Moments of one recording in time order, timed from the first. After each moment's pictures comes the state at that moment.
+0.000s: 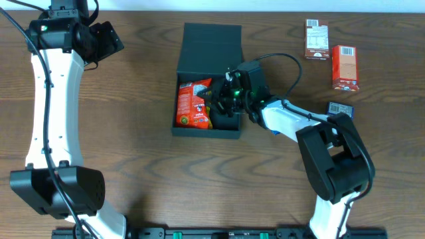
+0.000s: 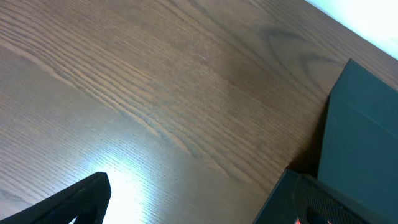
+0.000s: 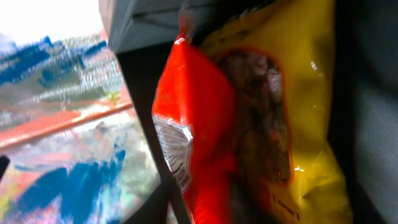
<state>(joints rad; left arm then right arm) 0.07 1.81 1.94 -1.18 -0.11 -0.44 0.44 2.00 1.10 0.22 -0.71 1.25</state>
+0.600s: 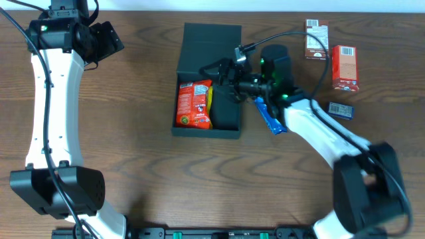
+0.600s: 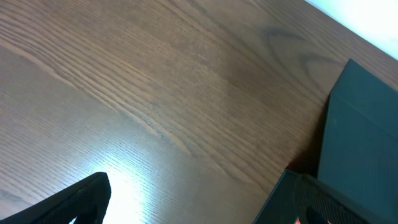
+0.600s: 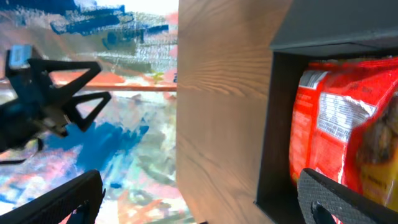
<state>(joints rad) 0.07 1.81 1.94 -1.18 -0.11 -0.44 0.36 1.72 1.11 0.12 -0.81 1.06</state>
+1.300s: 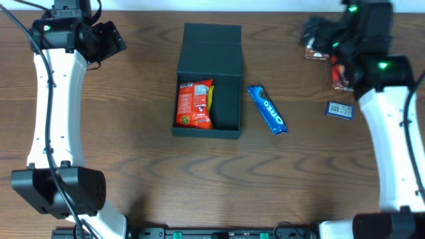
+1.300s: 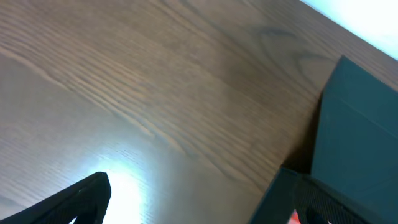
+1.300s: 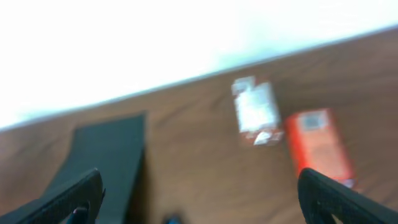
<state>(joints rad) 0.03 1.81 1.94 -1.16 -0.11 -0.44 0.02 1.60 1.62 -0.60 0.05 0.29</state>
